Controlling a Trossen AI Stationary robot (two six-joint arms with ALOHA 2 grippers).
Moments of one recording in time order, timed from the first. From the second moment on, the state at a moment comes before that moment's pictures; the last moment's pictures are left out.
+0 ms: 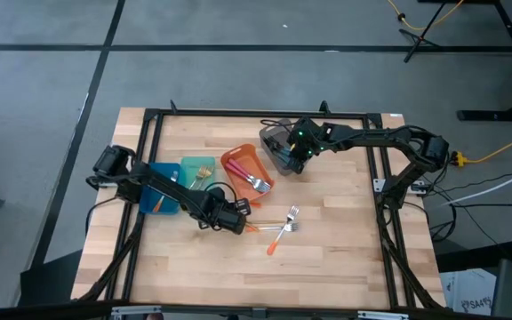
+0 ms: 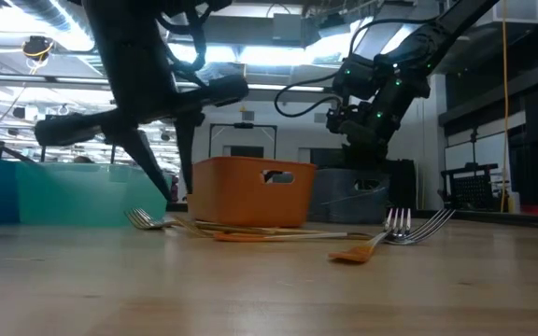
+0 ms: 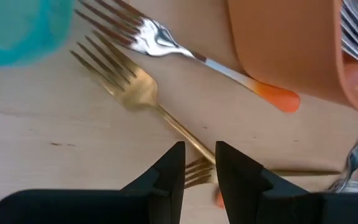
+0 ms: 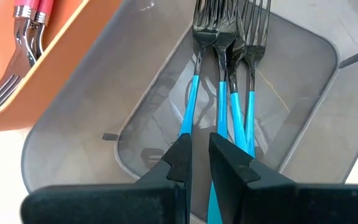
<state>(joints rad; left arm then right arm) -0.31 1.79 1.11 -0.63 -0.33 -2.14 -0.45 1.62 0.94 -0.33 -0.10 0.02</state>
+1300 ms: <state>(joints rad) -0.28 1.89 1.12 -0.63 -0.30 -2.35 -0.45 1.62 0.94 -0.31 -0.10 0.02</state>
